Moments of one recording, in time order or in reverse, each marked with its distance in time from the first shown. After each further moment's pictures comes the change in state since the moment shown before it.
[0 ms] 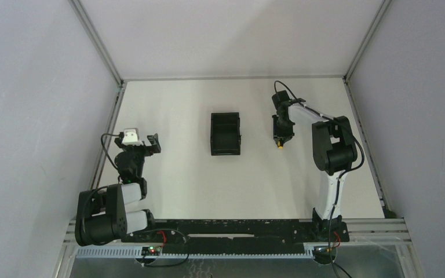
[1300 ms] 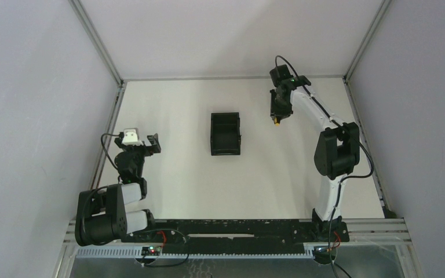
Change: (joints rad) left arm 0.000 0.000 0.000 0.000 0.000 0.000; right arm 0.042 -0.060 0.326 -0.213 0.044 0.033
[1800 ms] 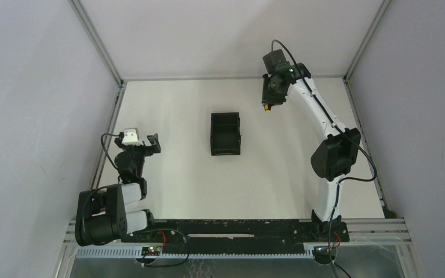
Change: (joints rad) left arm 0.000 0.000 0.000 0.000 0.000 0.000; right arm 0.085 0.000 0.290 -0.142 0.002 0.085
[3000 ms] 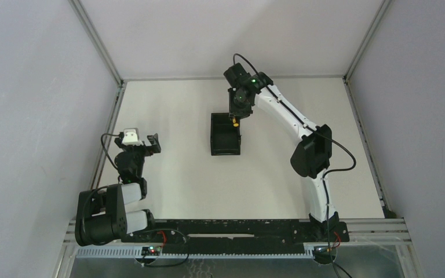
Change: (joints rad) left arm 0.000 0.000 0.000 0.000 0.000 0.000; right arm 0.247 0.179 0.144 -0.040 -0.043 0.136
